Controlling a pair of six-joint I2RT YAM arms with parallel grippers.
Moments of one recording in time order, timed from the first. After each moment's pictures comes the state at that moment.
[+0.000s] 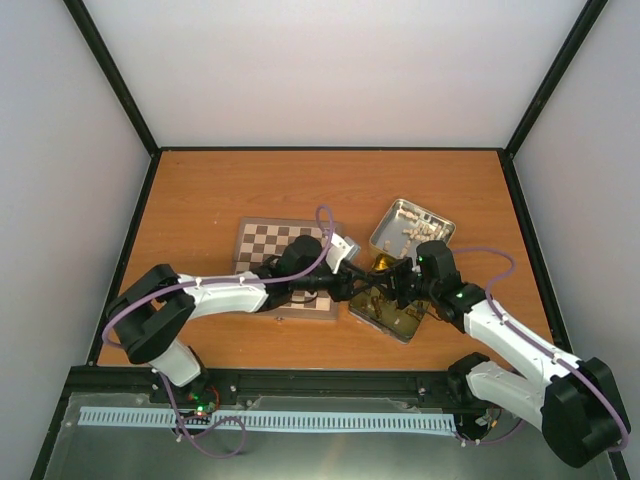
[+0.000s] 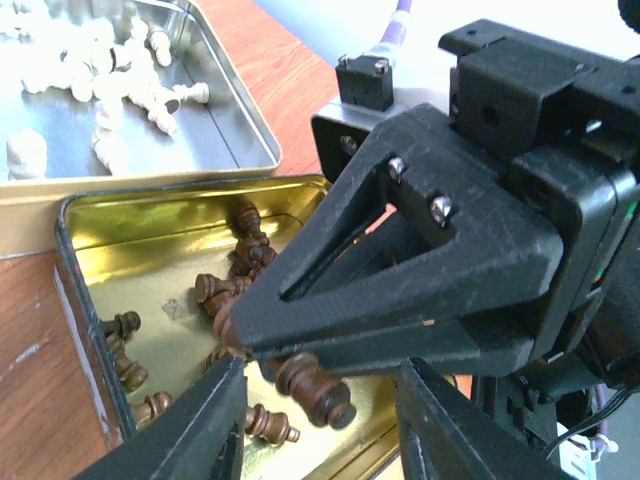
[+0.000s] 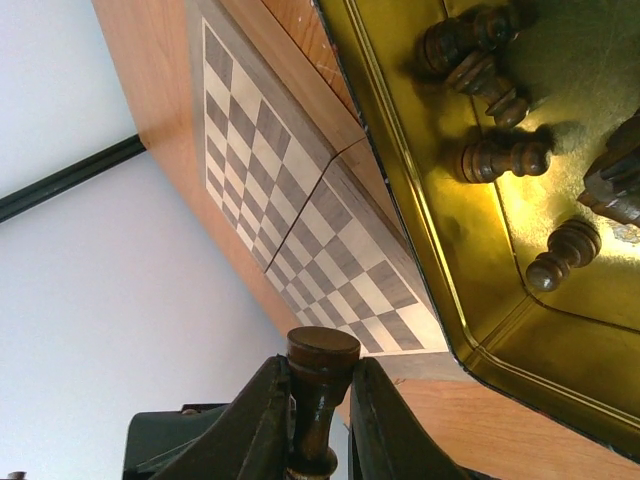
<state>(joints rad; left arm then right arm) -0.90 1.57 0.75 0.41 0.45 -0.38 0.46 0.99 0.48 -0.16 -0.43 1.67</state>
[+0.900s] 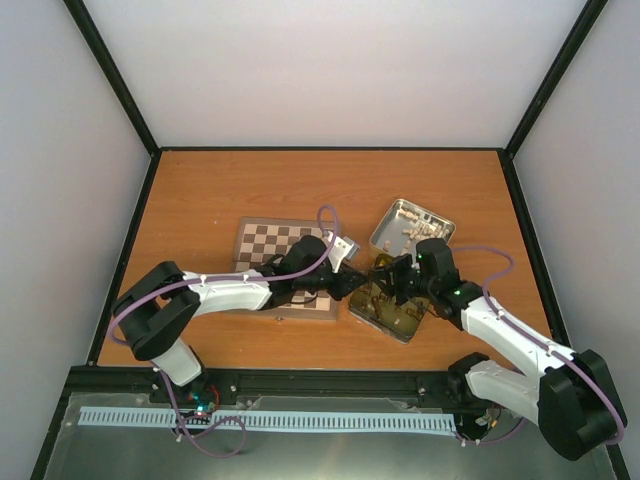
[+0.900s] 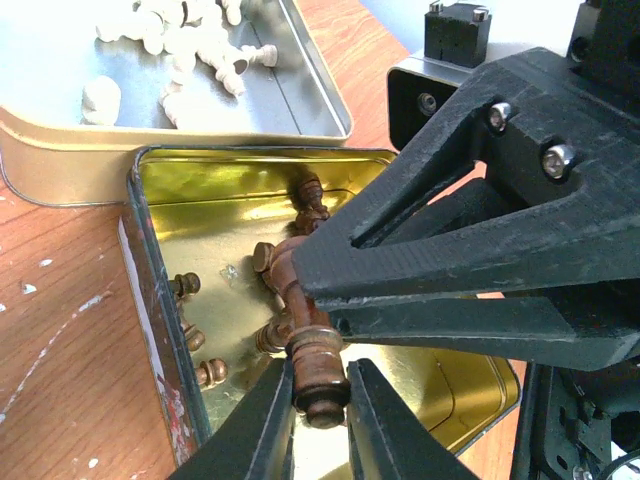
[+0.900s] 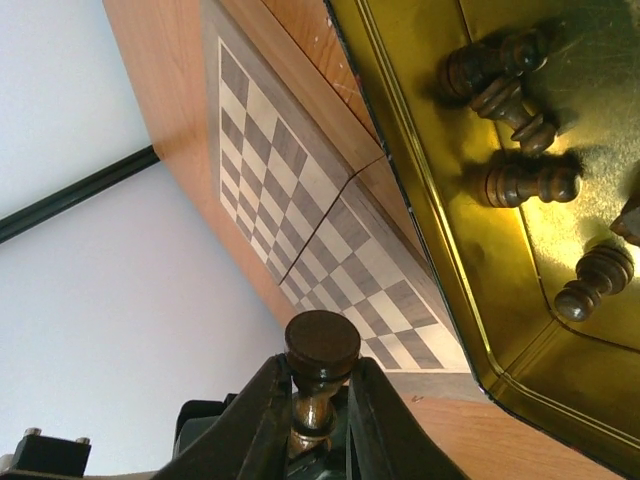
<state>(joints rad) -0.90 1.61 0.79 0.32 0.37 -0.40 0.46 1.03 0.48 -0.10 -0.43 1.69</state>
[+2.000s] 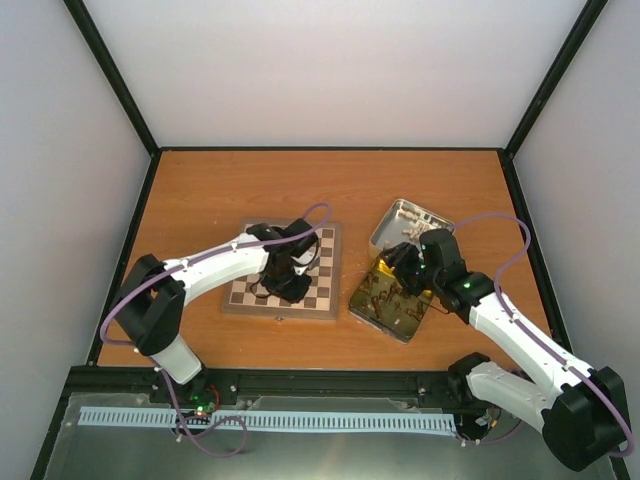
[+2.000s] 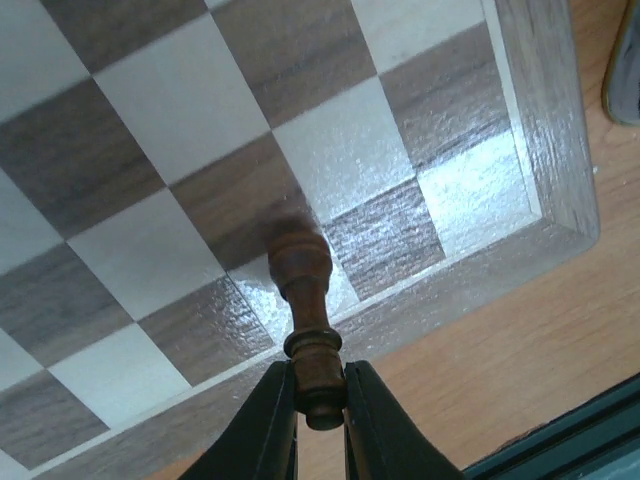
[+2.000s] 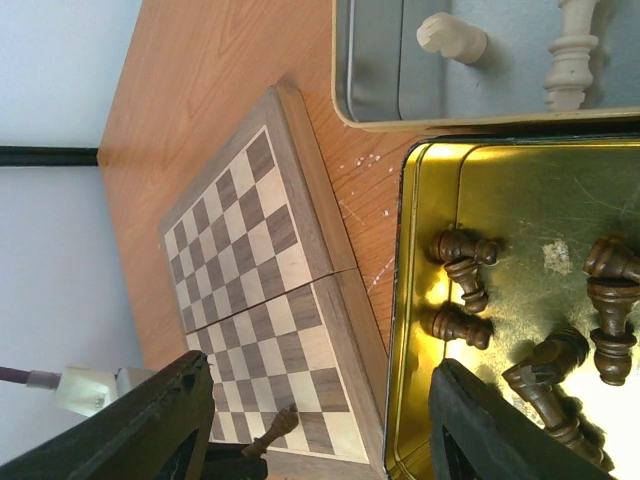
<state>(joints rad) -0.76 1.61 1.12 -0.95 0.15 -0.28 0.46 0.97 0.63 -0.36 -0.19 1.20</state>
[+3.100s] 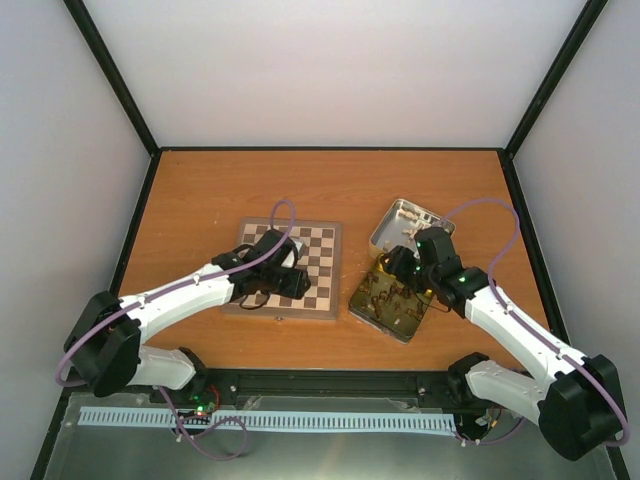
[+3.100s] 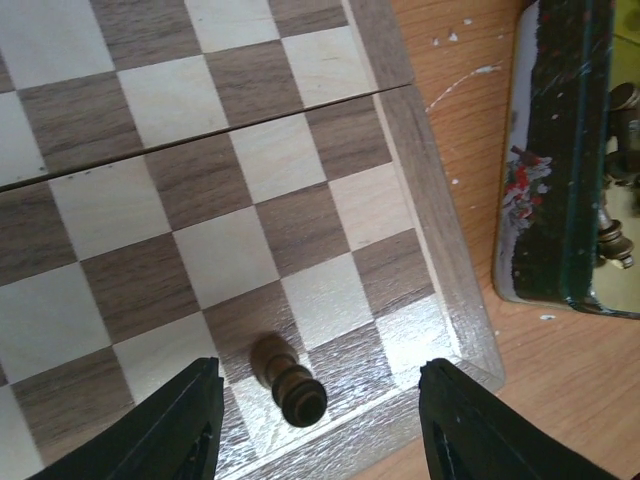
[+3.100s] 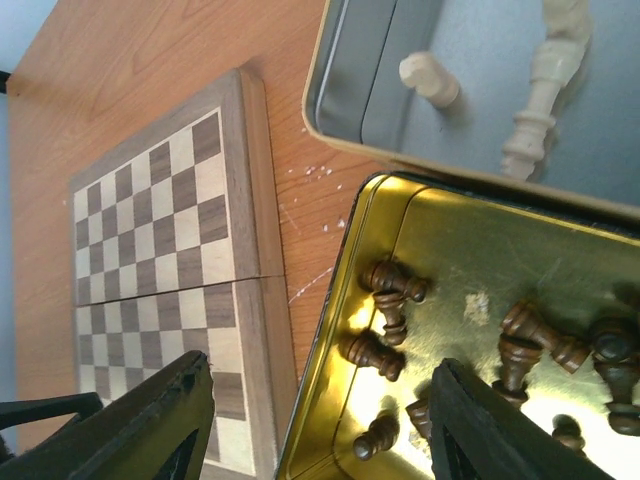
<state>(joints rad) -0.74 1.33 0.81 -0.49 0.09 -0.45 0.46 1.03 0.64 -0.40 -0.15 0.93</state>
